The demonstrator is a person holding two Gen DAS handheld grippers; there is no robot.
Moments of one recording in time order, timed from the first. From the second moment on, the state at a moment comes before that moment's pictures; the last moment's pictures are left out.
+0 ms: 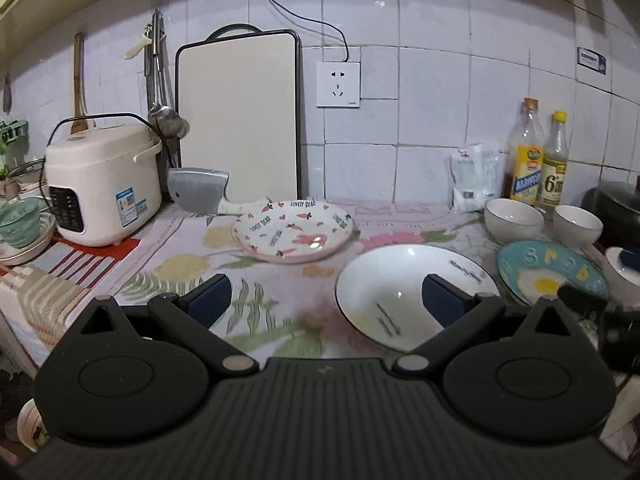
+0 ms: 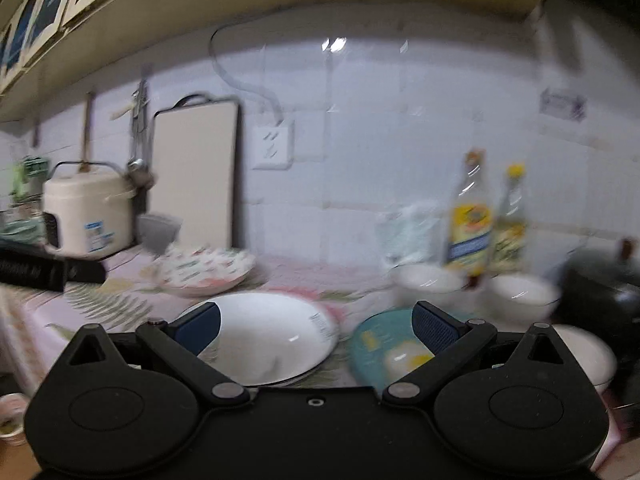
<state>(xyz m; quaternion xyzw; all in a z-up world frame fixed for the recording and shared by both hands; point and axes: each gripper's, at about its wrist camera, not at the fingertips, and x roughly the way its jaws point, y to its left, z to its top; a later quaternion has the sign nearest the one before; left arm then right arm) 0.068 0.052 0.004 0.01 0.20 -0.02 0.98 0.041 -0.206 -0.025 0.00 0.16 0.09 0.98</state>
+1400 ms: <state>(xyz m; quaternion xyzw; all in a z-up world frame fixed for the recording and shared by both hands) 0.205 0.040 -0.088 -0.06 0.34 -0.08 0.93 0.160 -0.199 -0.102 0.10 0.32 0.12 0.94</state>
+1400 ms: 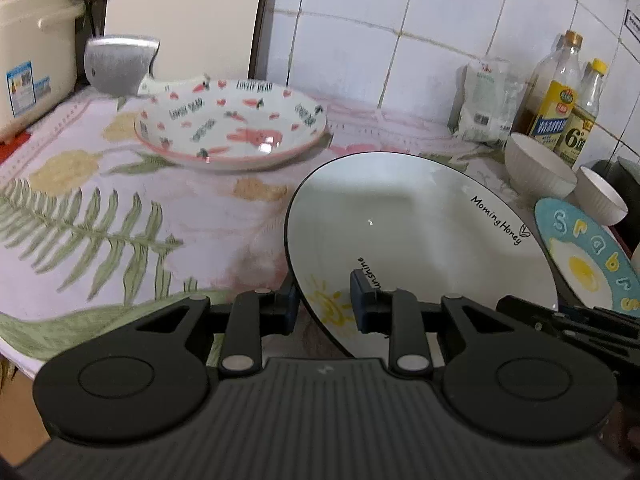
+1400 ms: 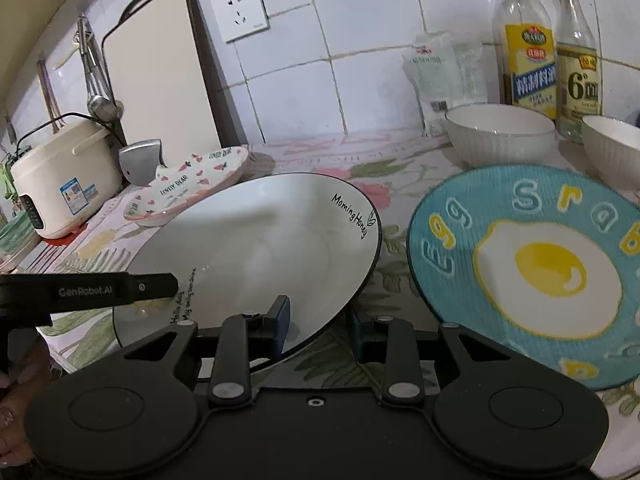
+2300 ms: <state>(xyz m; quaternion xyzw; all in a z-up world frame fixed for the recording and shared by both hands) 0.357 -0.015 -0.071 -0.09 0.38 -0.09 0.92 0.310 -0.235 -0.067 0.03 0.38 0.11 0.92</state>
